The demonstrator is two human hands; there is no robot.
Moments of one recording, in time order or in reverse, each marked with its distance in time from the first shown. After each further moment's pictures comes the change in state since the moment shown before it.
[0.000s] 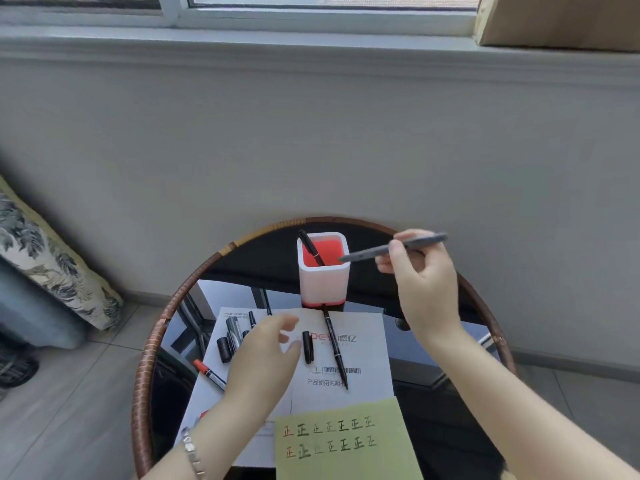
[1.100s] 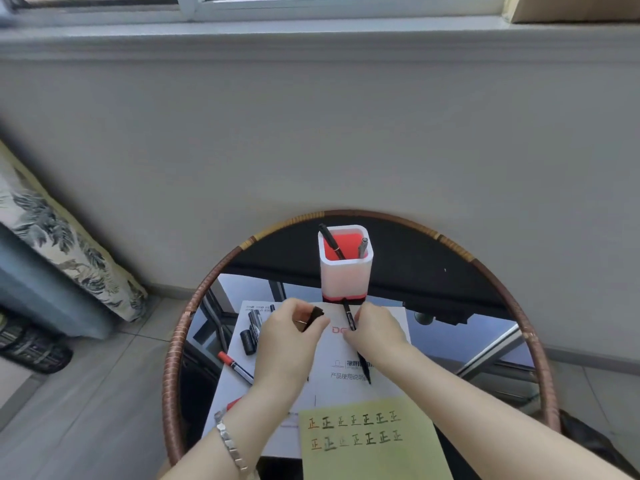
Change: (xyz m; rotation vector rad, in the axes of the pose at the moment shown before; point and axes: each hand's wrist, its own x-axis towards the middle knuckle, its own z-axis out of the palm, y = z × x) left_hand 0.006 0.008 -0.001 -0.321 0.103 -0.083; right_hand -0.023 0.094 0.060 -0.883 -0.616 0.330
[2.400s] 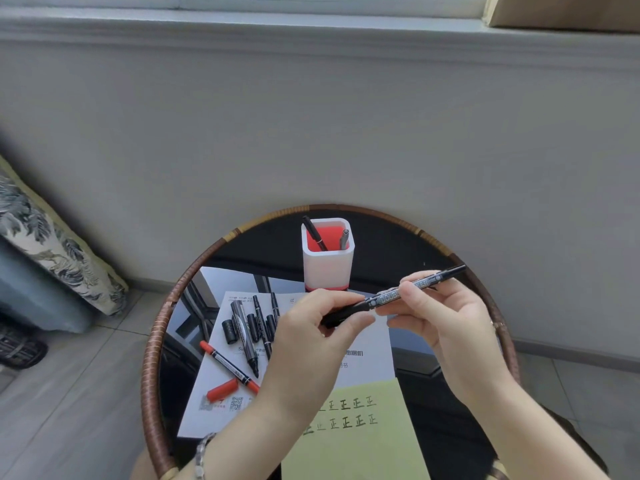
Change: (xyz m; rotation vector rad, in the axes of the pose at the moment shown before) left_hand -0.052 0.052 0.005 -0.226 -0.191 0.298; right_hand -0.118 0.005 -0.097 1.248 0.146 -0.264
